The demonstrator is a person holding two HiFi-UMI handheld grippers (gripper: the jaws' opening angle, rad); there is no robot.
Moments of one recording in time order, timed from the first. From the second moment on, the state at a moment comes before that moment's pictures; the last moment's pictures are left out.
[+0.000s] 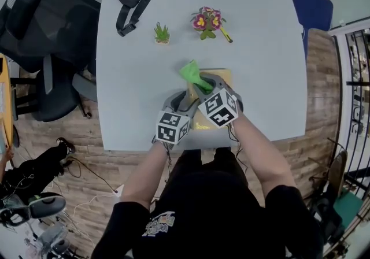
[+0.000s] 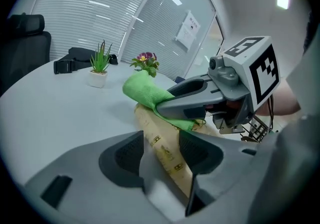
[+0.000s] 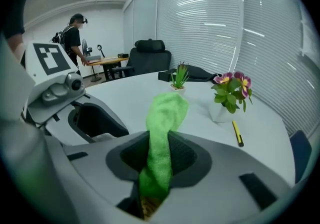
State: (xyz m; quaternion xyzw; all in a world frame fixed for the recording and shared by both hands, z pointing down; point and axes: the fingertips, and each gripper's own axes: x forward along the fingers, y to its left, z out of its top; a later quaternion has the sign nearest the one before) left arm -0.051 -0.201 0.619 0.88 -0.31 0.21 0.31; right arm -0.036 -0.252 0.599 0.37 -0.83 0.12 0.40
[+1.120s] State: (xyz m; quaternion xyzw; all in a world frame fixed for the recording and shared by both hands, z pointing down) left arm -0.060 -0.209 0.624 0.87 -0.32 0.19 0.32; right arm 0.010 -0.258 0.601 0.44 -0.80 0.16 0.38
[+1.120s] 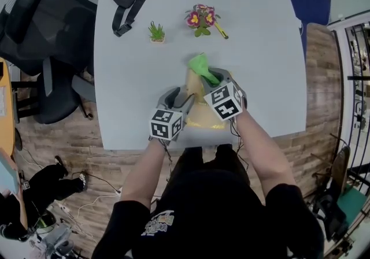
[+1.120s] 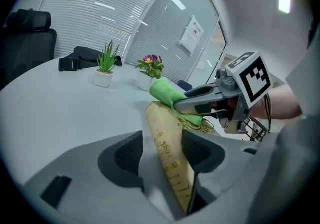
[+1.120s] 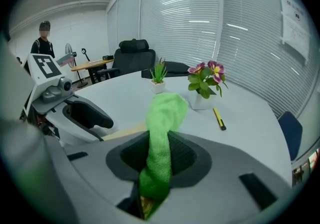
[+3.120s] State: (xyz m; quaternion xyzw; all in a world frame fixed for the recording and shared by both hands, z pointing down) left arm -0.061 -0.203 0.625 0.84 -0.36 0.17 0.36; right arm 0.008 -0.212 0.582 0.46 -0.80 0.22 0.31
